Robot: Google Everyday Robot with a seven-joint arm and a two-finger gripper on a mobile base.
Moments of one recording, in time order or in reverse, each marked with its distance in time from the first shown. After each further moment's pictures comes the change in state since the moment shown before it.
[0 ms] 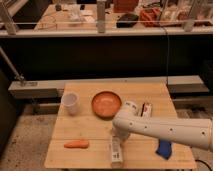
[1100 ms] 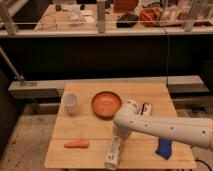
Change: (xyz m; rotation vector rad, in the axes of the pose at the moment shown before) arm 0.020 -0.014 -0.021 -0.001 0.016 0.008
